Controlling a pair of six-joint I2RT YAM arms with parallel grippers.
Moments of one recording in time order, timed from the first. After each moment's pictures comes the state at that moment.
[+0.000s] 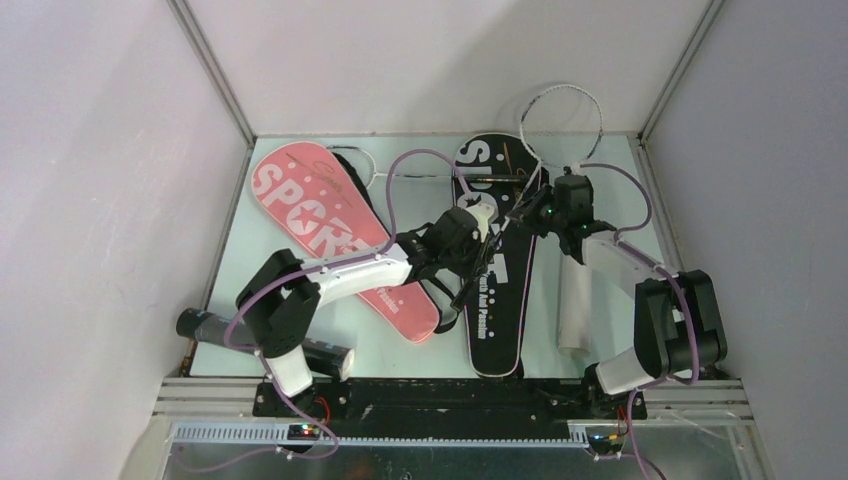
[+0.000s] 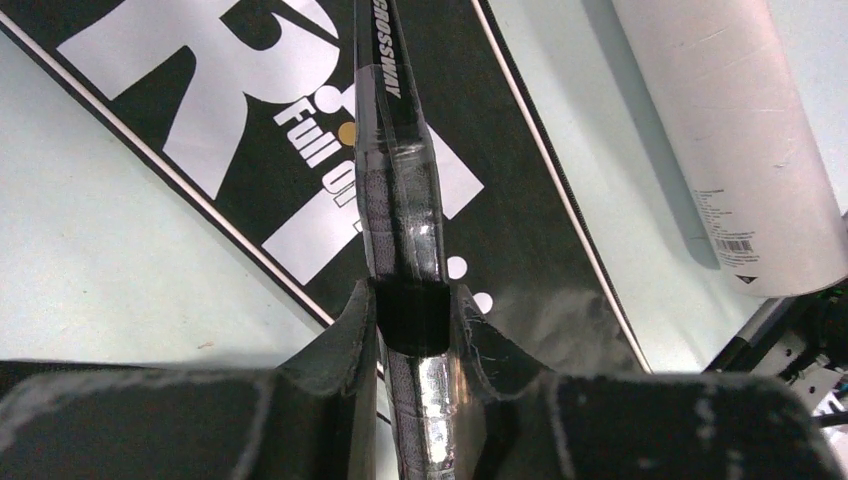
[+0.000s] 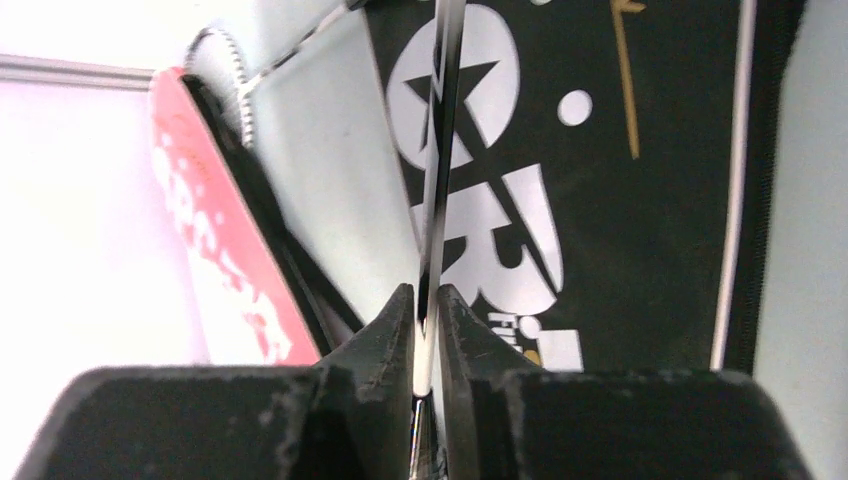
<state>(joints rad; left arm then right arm) -0.93 1.74 1.20 -0.17 0.03 -0.35 0.24 1.51 0.90 -0.02 -0.17 0.91</state>
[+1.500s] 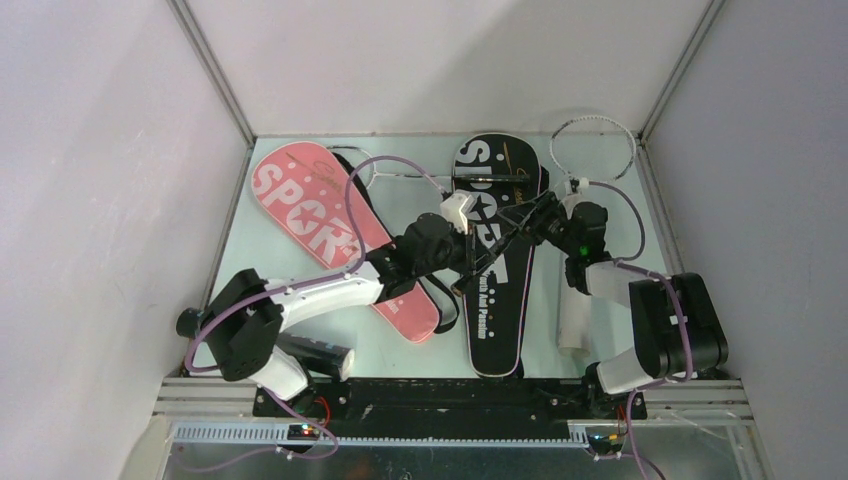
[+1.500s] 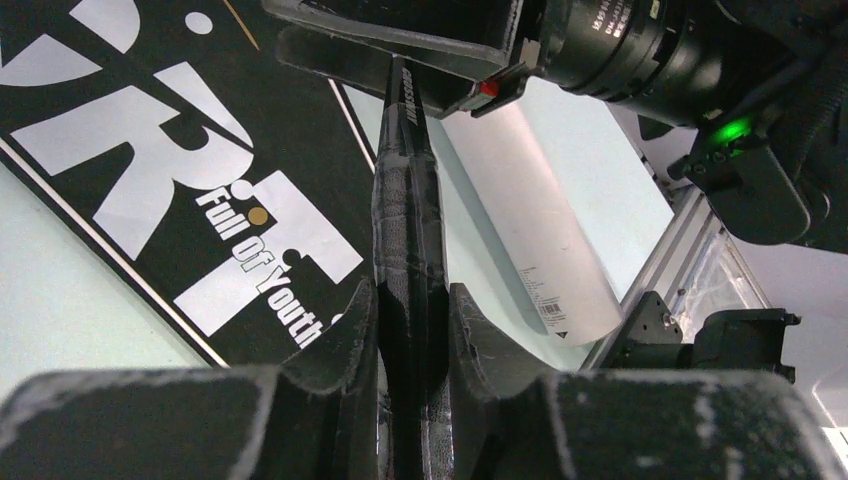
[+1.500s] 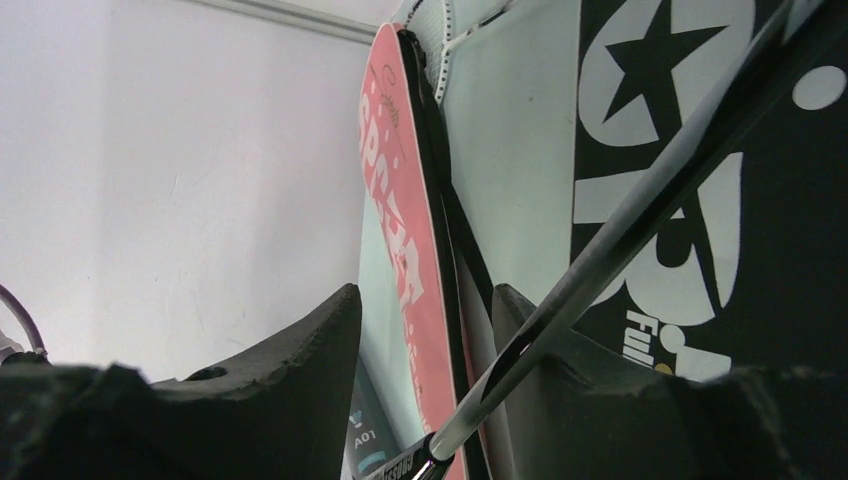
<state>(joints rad) -0.93 1.53 0.98 0.20 0.06 -0.56 0.15 1.50 0.57 0.73 -0.54 1.11</state>
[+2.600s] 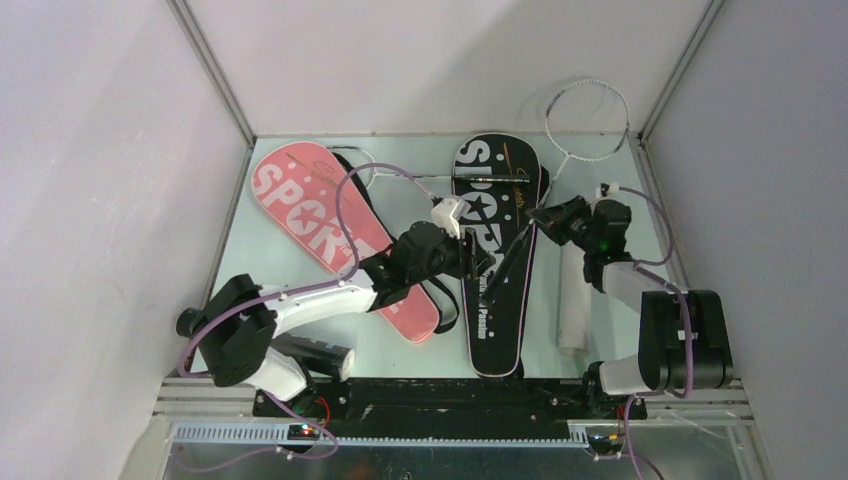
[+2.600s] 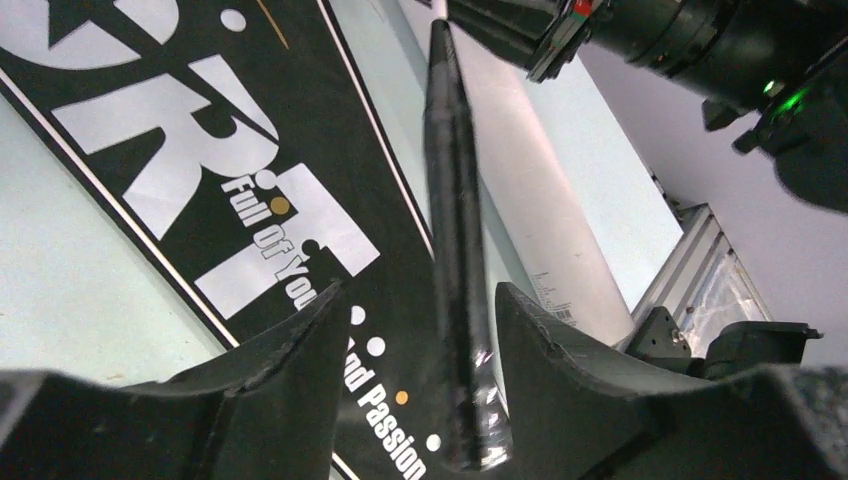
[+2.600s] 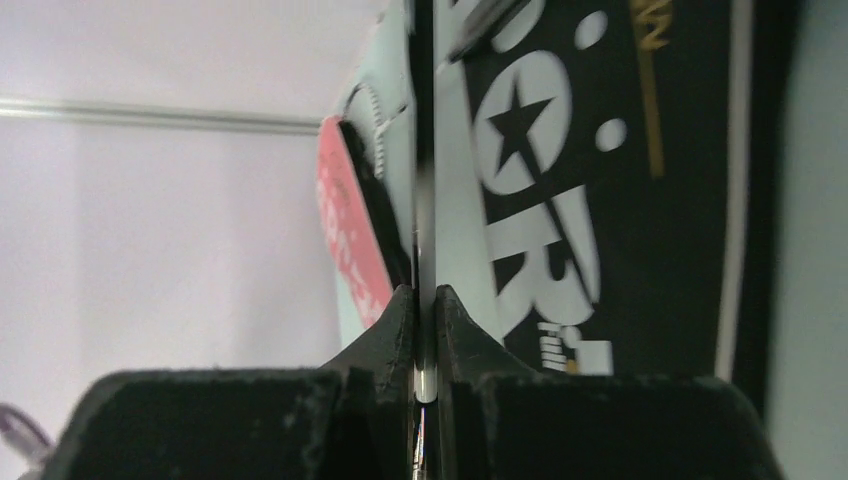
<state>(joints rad) -0.94 1.50 0.89 0.27 0.00 -0.59 0.05 1.42 0.54 0.60 -0.45 1.15</state>
